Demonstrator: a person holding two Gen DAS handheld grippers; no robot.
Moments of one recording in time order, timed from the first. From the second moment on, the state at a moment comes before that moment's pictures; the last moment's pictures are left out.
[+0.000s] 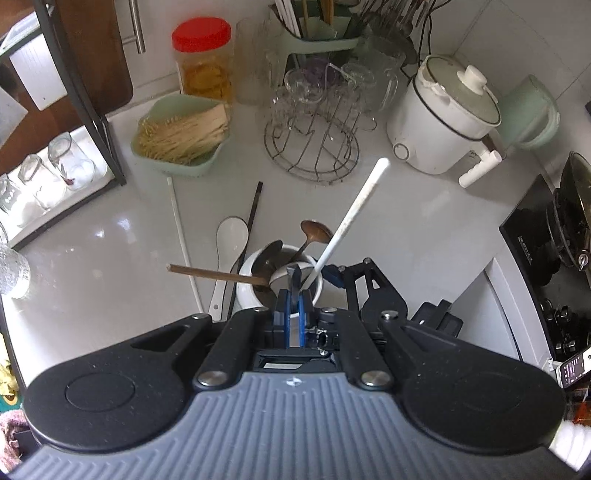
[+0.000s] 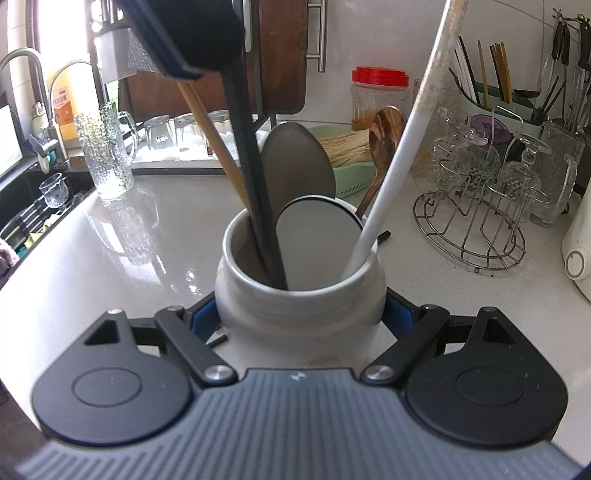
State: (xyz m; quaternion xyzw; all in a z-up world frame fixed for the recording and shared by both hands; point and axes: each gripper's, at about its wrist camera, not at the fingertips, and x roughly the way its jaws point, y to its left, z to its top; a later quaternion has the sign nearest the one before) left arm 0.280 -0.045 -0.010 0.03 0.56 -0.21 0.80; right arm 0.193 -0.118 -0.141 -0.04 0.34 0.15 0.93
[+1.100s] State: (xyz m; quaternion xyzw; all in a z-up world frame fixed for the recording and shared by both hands) left arm 0.233 -0.008 0.047 -0.03 0.41 -0.16 0.90; right arm 0.192 -0.119 -0.141 -0.04 0.34 0.15 0.93
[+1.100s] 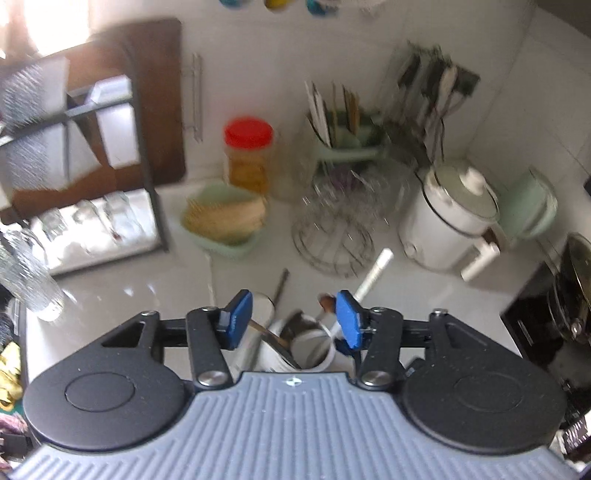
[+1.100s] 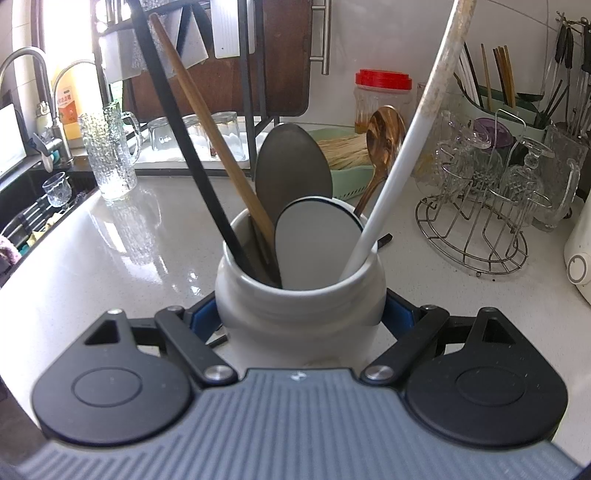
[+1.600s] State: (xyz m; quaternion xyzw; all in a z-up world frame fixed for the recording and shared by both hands) left arm 0.208 0.091 0.032 -0.12 0.35 -0.03 0.93; right arm 0.192 -0.121 -0.141 -0.05 0.34 0.15 0.93
